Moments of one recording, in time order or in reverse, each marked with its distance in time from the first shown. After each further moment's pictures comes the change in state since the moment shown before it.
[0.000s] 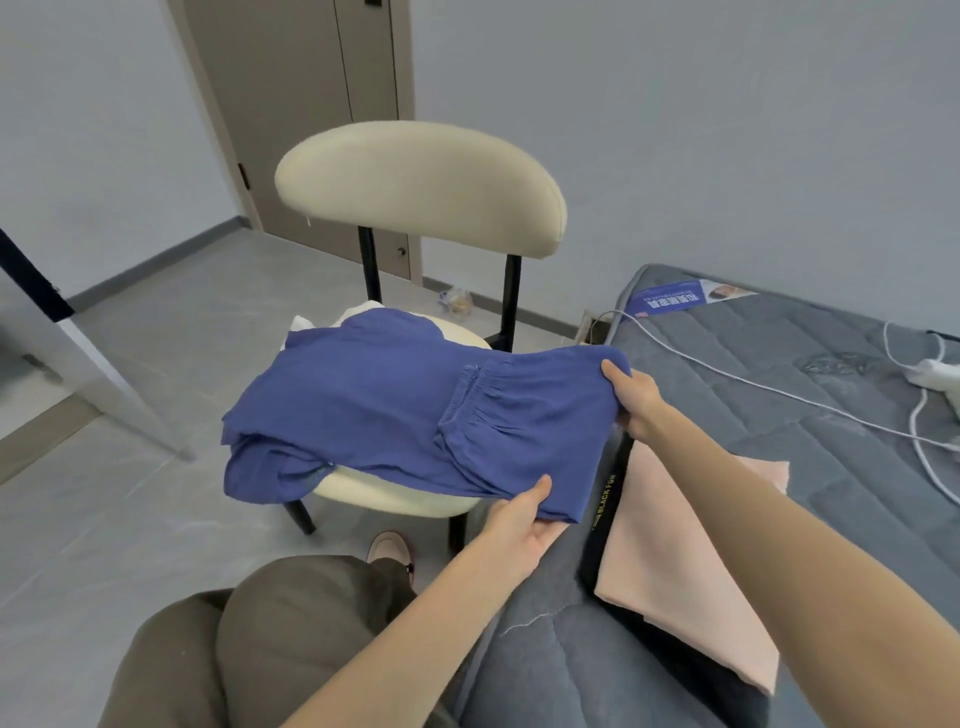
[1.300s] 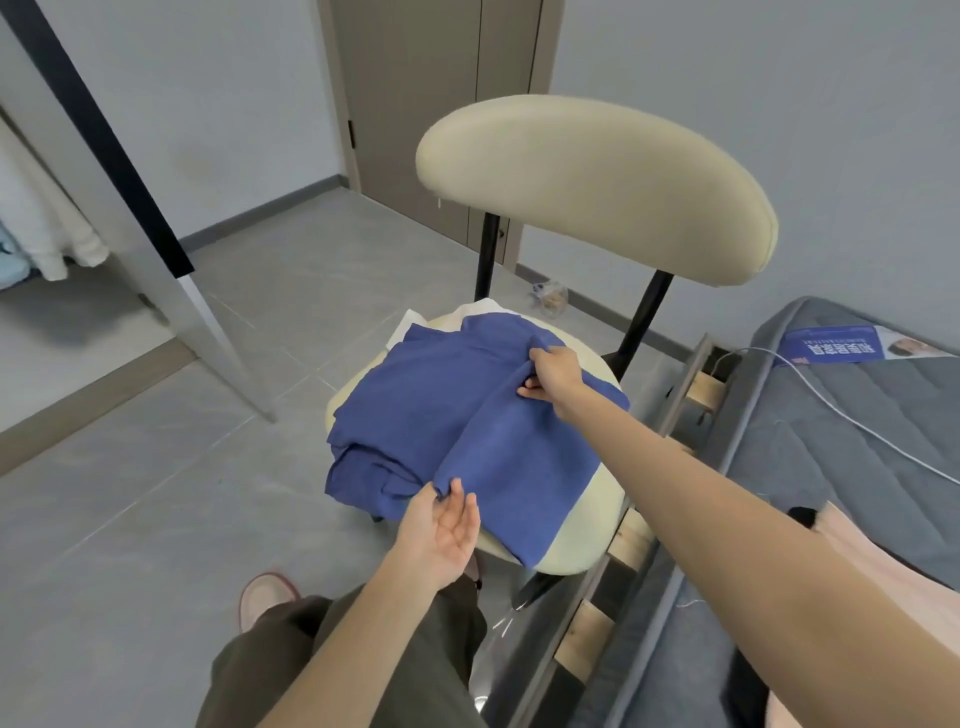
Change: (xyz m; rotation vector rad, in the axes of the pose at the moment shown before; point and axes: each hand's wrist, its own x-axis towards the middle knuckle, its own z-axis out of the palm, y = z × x) left_hand 0.027 0.167 -0.147 -0.405 0.238 0.059; right_hand 0.039 0.014 0.275 -0.332 -0.240 -0.012
